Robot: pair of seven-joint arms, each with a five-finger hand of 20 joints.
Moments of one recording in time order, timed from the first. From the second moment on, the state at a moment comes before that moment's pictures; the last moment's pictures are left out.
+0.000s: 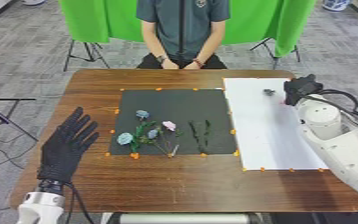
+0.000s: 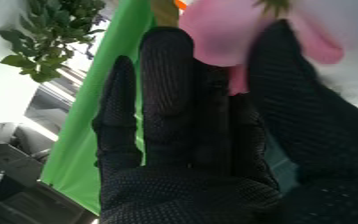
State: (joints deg) left arm 127.2 -69.0 -99.6 -117.3 40.5 -6.9 12.1; right arm -61.5 -46.4 55.9 -70.5 -156.9 -9.8 14.5
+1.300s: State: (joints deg) left arm 126.0 -68.8 -99.1 -116.5 40.4 -7.9 10.6; right arm -63.6 -53.5 44.6 -90.6 -146.5 8.5 0.0
